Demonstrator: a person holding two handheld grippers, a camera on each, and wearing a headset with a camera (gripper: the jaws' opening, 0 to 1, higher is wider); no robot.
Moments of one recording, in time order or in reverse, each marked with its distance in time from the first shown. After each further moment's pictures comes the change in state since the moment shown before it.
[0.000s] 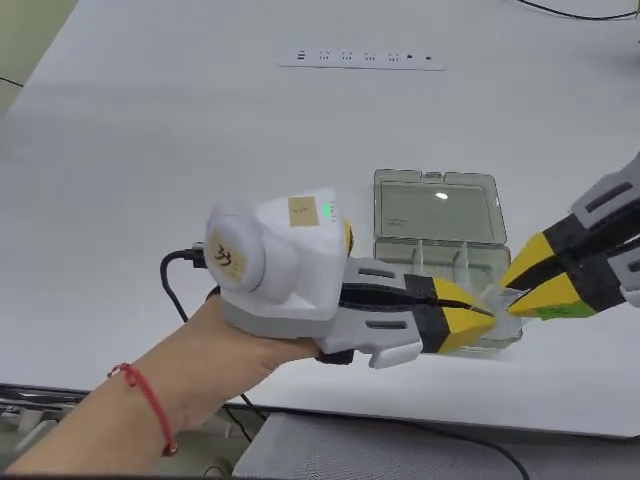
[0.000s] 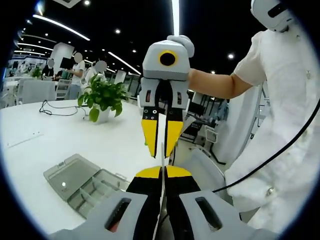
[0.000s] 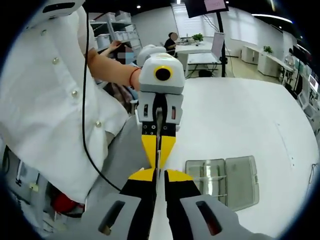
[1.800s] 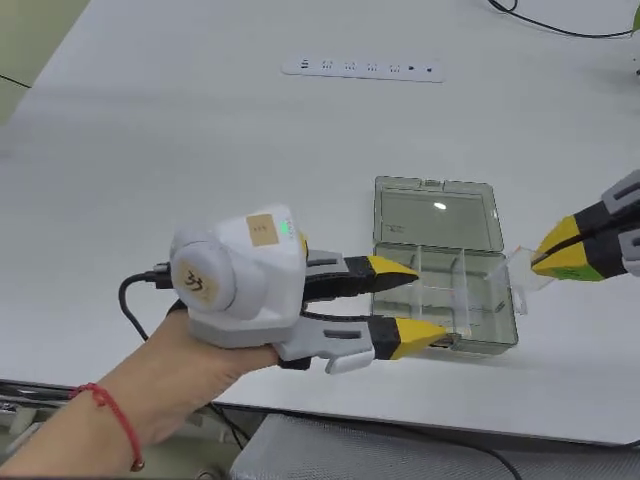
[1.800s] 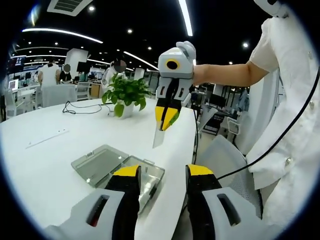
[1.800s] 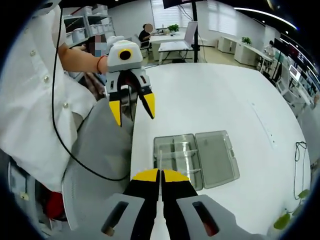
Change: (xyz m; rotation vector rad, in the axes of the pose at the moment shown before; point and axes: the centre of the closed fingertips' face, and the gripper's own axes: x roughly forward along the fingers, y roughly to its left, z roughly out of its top) left arm -0.037 0.037 -0.026 0.059 0.052 0.225; right arm -0.019 -0.051 -0.048 0.076 0.104 -0.241
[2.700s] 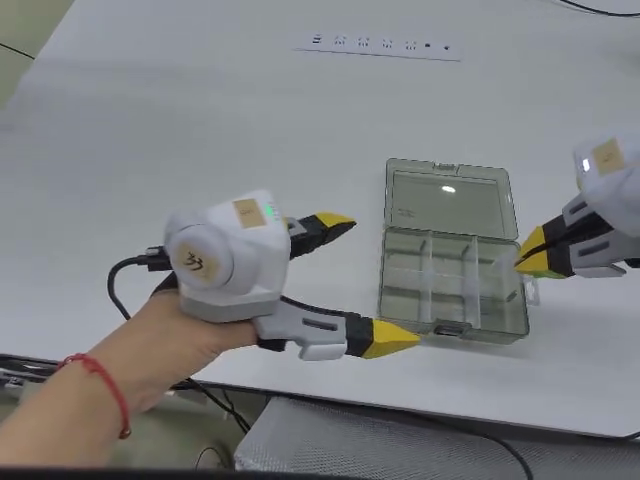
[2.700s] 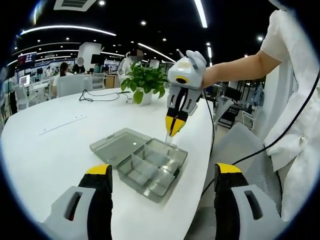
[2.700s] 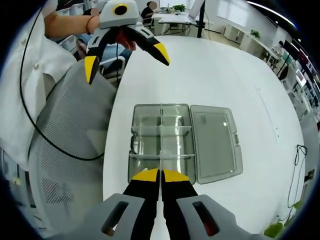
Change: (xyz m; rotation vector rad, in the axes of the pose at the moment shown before) left arm -0.013 0.042 -0.036 -0.030 0.076 0.130; right arm 0.064 -0.045 -0.063 -0.078 0.181 -0.019
